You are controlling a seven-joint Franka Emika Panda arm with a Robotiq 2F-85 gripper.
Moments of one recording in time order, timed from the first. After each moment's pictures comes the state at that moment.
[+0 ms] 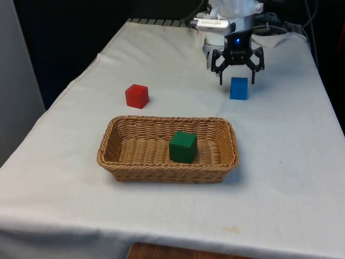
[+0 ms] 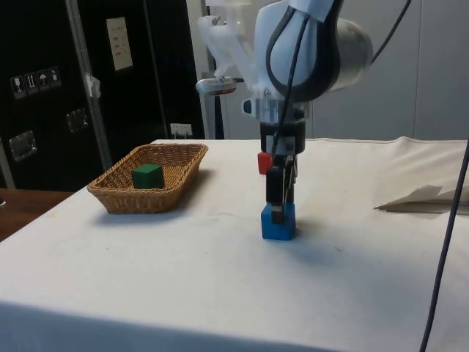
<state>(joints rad) 0.82 0.18 -0.57 -2.69 0.61 2.86 -0.38</state>
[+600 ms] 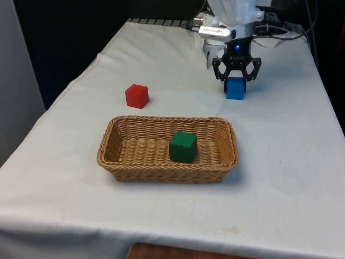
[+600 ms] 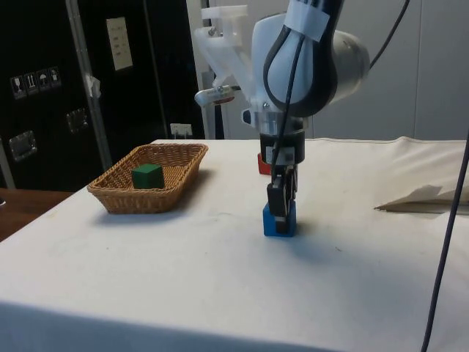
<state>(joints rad) 0.81 0.25 -0.55 -2.67 0.62 2.87 -0.36</state>
